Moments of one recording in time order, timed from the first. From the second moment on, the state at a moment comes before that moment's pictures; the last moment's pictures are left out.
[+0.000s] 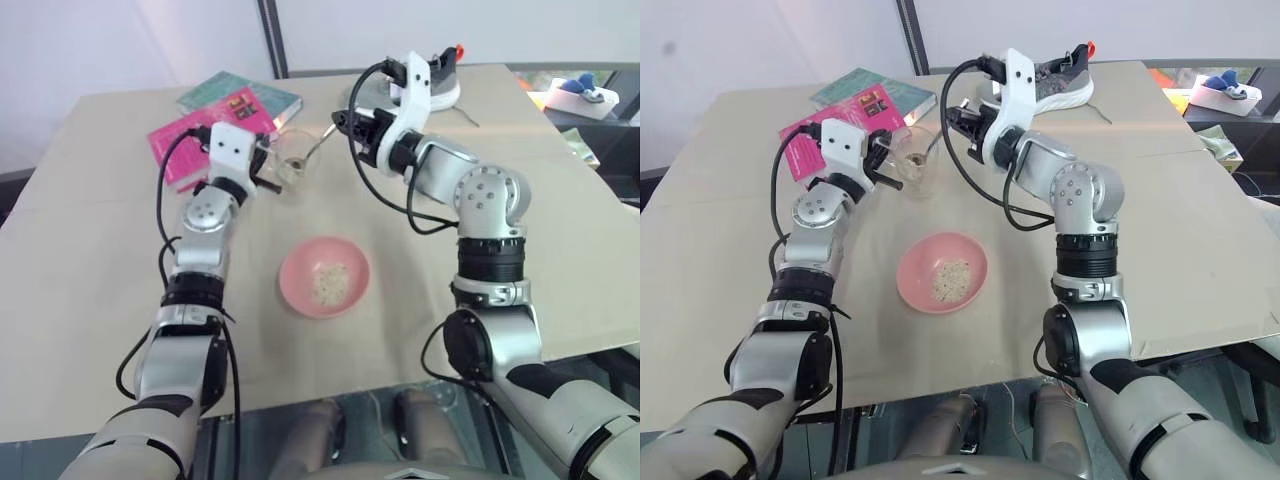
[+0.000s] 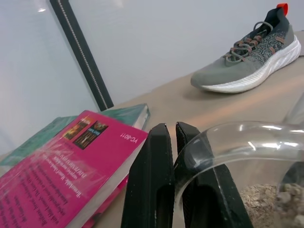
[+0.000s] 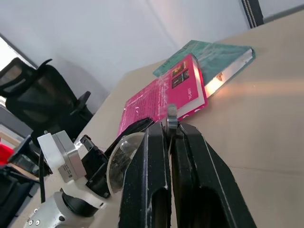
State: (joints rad) left arm -0.82 0.40 0.11 0.68 -0.04 -0.18 -0.35; right arm -1.07 0.09 -0.28 0.12 0.63 1.03 0.07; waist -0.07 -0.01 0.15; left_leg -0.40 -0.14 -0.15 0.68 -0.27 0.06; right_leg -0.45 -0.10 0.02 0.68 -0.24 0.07
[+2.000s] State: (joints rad) left arm -0.89 0.40 0.05 0.83 0.02 -0.25 -0.41; right arm -0.86 -0.08 -0.49 -0.16 1.59 1.05 -0.72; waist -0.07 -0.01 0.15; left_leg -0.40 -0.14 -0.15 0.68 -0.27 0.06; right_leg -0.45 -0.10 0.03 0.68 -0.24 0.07
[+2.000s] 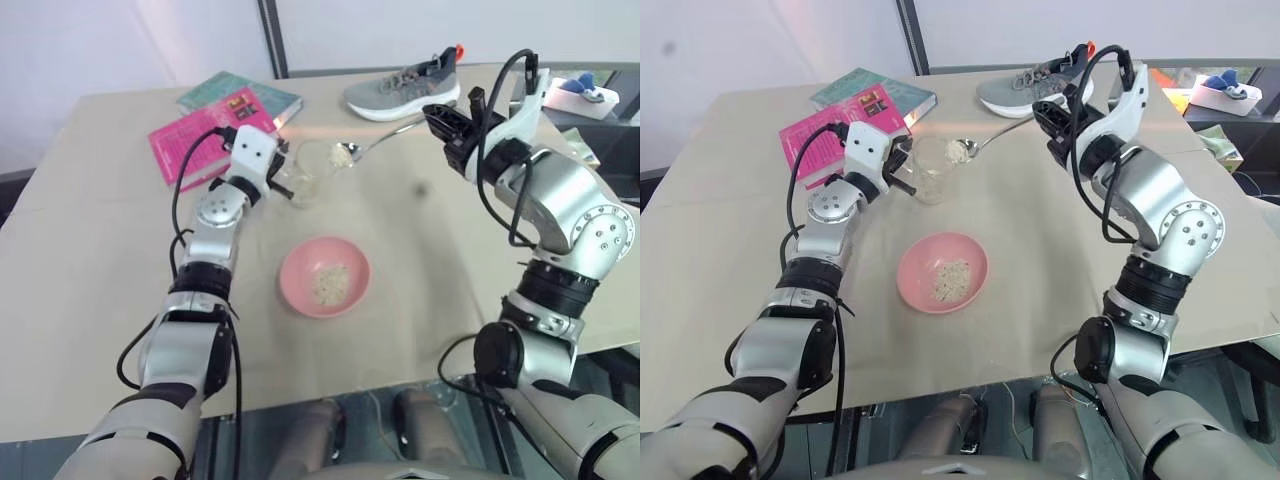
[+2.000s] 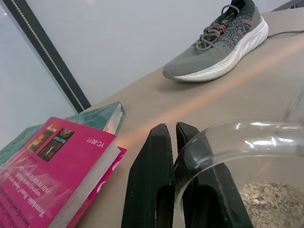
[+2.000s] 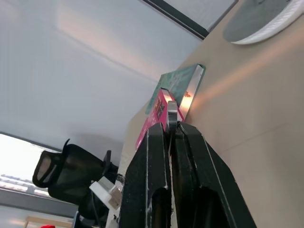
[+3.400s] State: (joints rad) left arm -0.86 0.46 0.07 0.79 -0.01 -0.28 -0.47; right arm -0.55 -0.70 0.16 -0.72 0.97 0.80 0.10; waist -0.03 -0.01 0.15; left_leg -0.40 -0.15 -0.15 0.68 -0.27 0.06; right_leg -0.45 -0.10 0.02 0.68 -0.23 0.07
